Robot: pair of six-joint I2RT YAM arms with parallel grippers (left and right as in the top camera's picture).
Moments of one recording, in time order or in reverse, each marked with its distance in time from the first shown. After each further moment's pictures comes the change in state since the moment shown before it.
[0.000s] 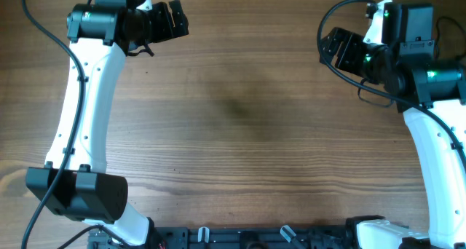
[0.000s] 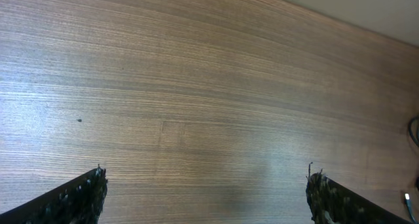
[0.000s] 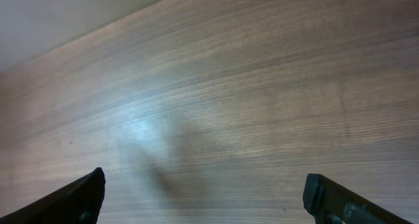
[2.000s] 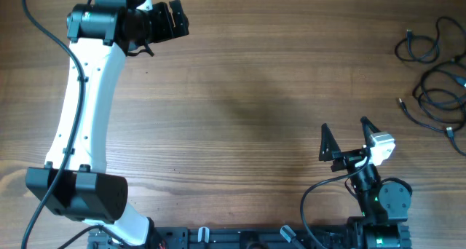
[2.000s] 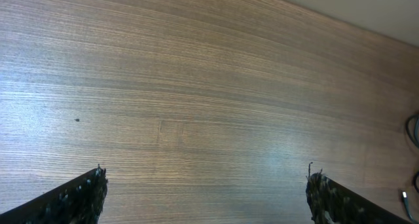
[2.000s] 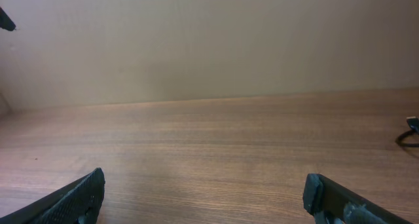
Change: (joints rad) left arm 0.000 -0.001 -0.001 0.000 0.007 0.000; right arm -0.095 -1.392 -1.508 0.966 -0.071 -0.240
